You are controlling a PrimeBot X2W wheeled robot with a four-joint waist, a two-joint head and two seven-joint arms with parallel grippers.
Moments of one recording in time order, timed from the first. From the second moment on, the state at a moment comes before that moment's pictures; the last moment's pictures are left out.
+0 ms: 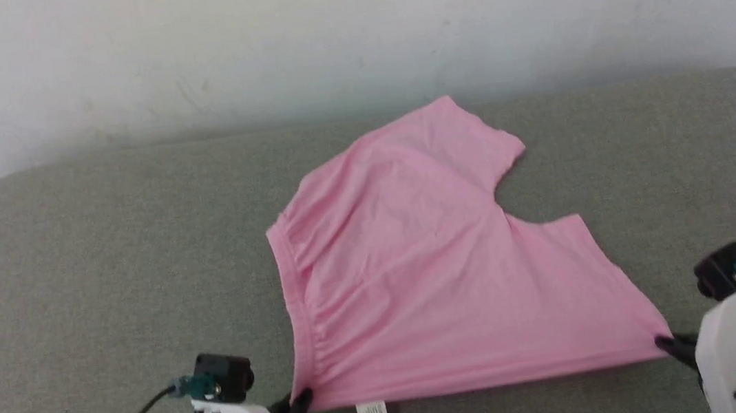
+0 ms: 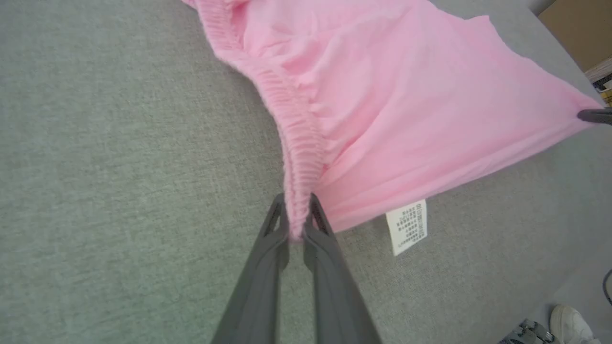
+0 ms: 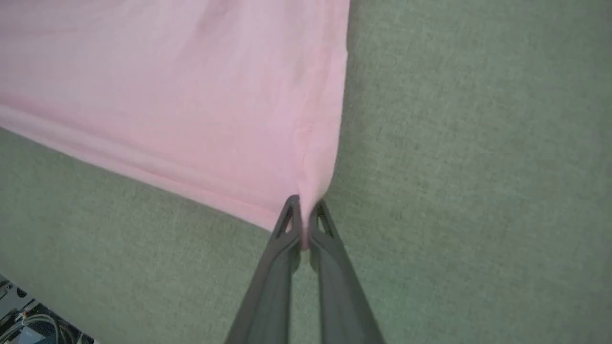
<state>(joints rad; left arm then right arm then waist) -0.09 0.35 -0.41 0.18 -0.60 -0.06 0.33 -0.26 -0.63 0.53 0.34 0.77 0.13 0.43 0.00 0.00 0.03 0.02</state>
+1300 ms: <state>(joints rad) -0.11 0.31 -0.44 -0.15 -0.65 -0.04 0.38 -0.34 -0.50 0.04 0.01 0.65 0.13 0.82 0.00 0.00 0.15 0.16</state>
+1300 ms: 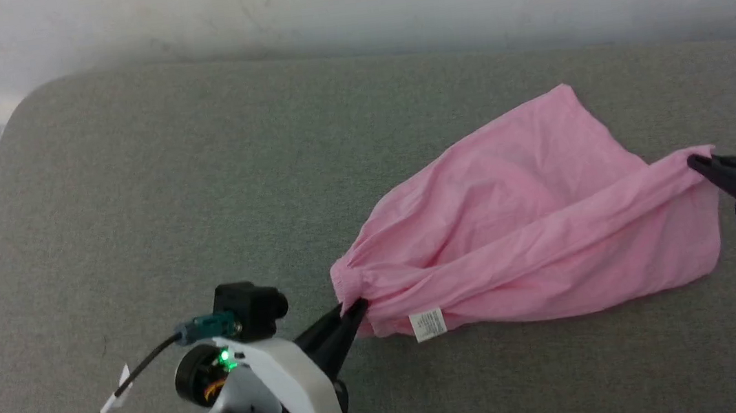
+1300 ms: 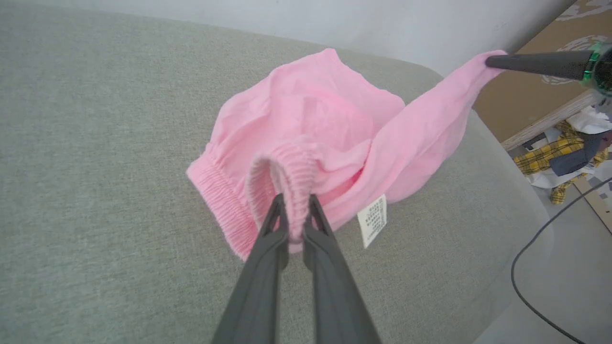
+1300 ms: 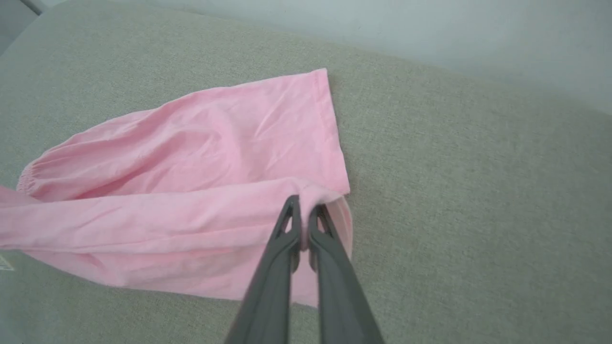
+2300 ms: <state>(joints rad) -0.49 0.13 -0.49 0.23 -0.64 -0.10 0.24 -0.90 -0.47 0.27 0.70 0.38 0.13 0.53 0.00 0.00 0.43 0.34</state>
